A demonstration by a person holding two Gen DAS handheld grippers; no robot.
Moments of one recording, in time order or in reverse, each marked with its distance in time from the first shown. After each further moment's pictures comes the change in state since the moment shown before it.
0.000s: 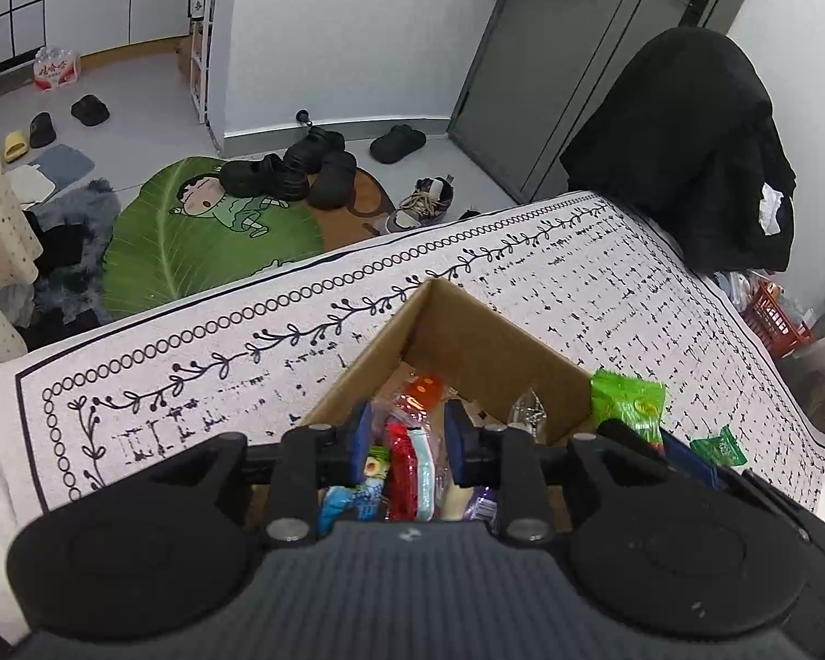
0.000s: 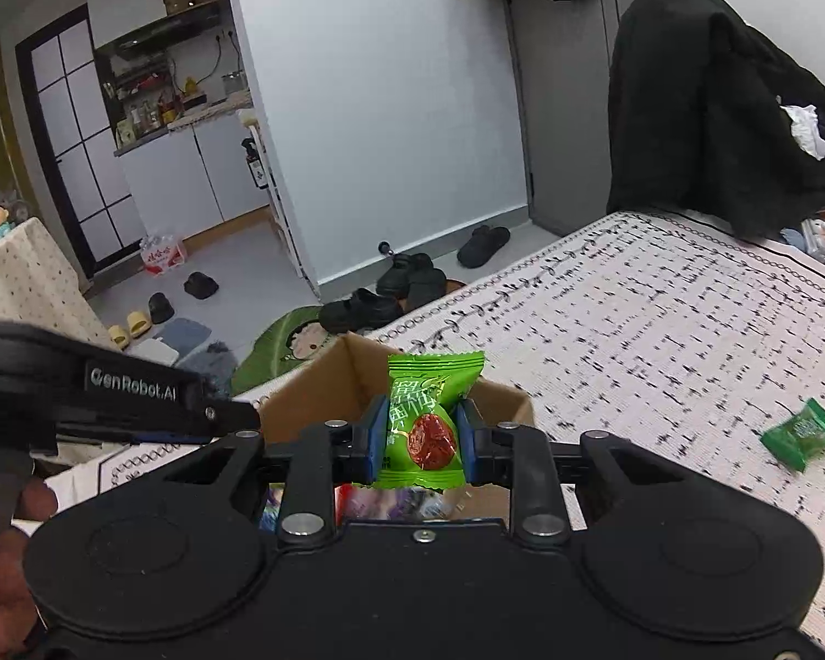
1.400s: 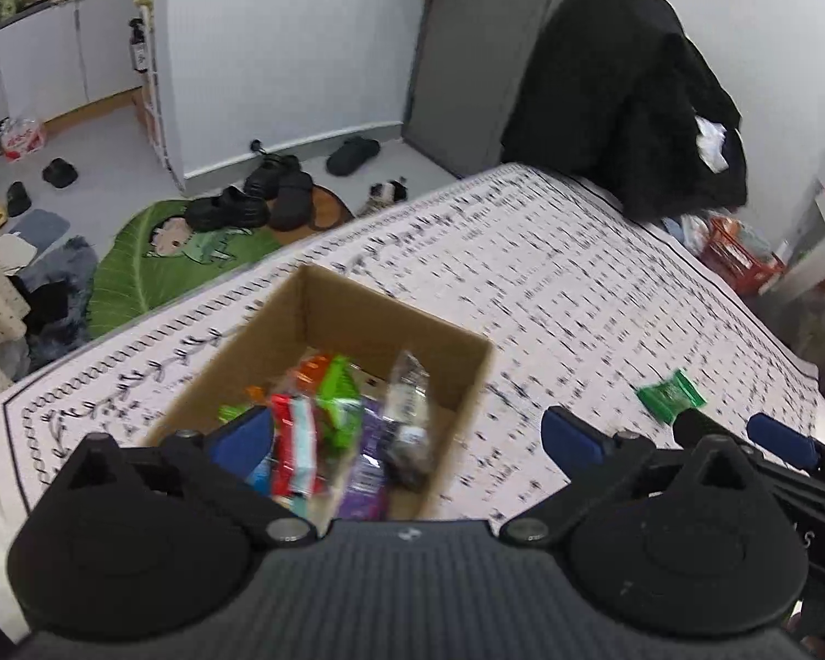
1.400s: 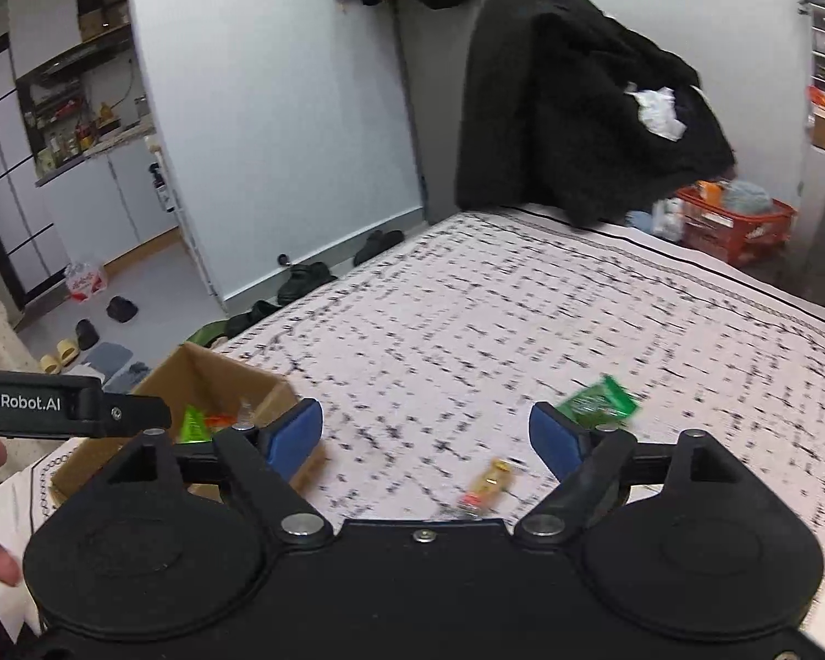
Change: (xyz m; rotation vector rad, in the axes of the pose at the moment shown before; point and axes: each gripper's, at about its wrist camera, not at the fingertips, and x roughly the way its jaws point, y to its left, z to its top) left arm -0.022 -0.097 -0.035 0.169 -0.015 0.004; right arm -0.075 -0.111 -0.009 0.085 0.002 -0.177
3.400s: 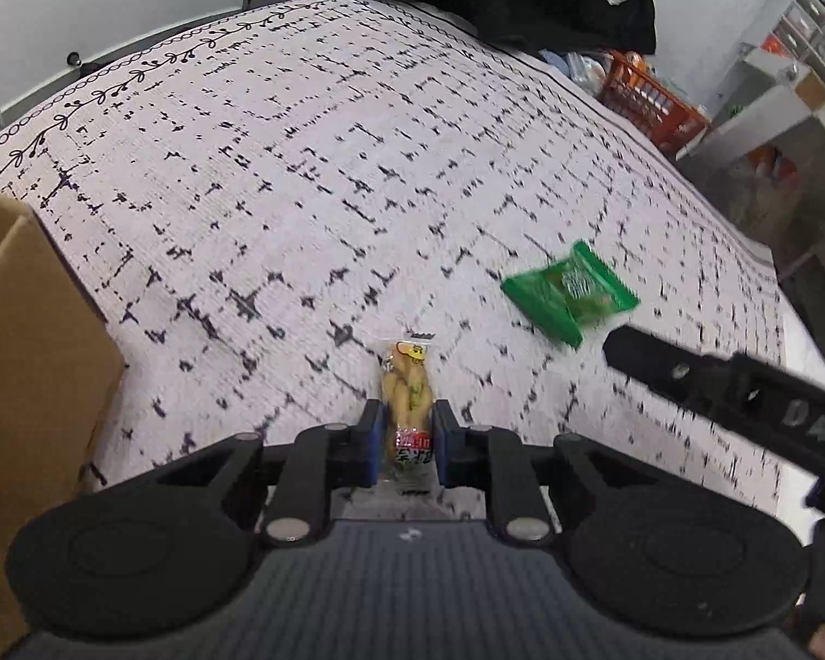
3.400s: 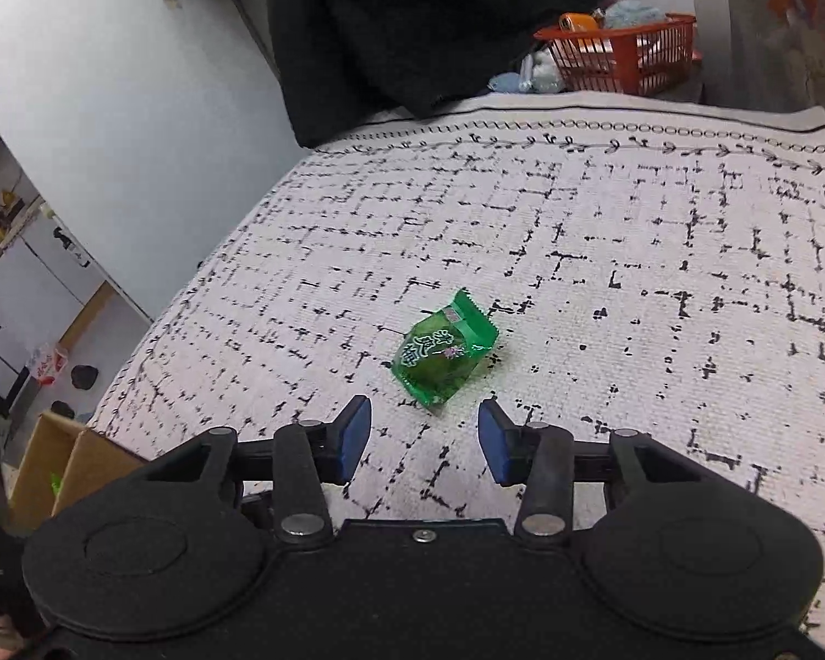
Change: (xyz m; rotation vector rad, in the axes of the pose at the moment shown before) left arm 0.170 -0.119 -0.031 0.098 0.227 -0.255; right arm 0.092 -0.117 -0.025 0.340 0.138 -0.036
